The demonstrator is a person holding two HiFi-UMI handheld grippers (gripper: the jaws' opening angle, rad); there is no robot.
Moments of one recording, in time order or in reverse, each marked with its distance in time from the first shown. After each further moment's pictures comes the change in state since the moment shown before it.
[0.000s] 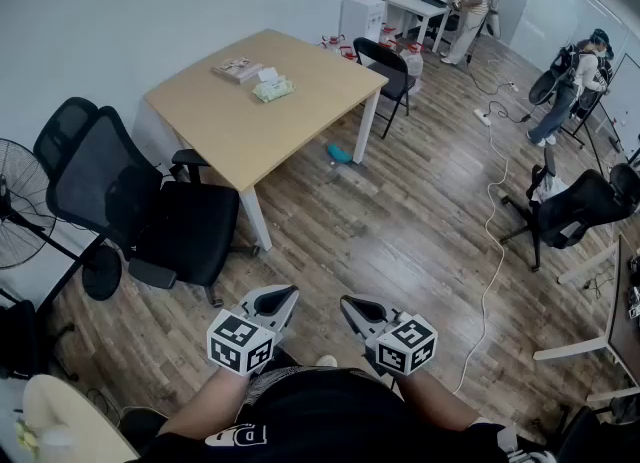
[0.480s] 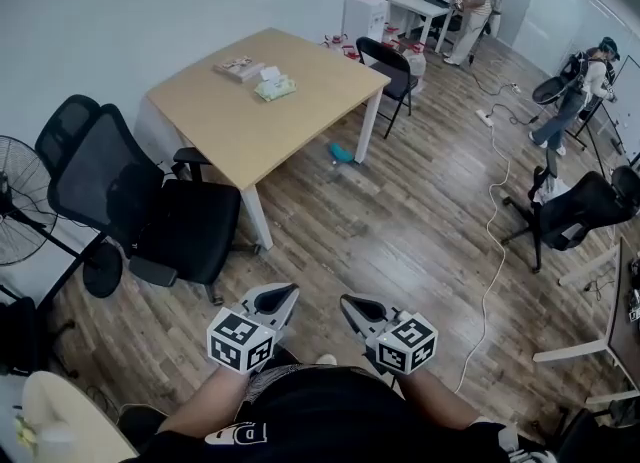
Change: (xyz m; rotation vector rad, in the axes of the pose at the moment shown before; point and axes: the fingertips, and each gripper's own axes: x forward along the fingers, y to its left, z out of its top) left arm 0.001 0.004 0.001 0.004 -0.001 0.005; right arm 0.004 0.001 0.000 -0.017 0.006 0.015
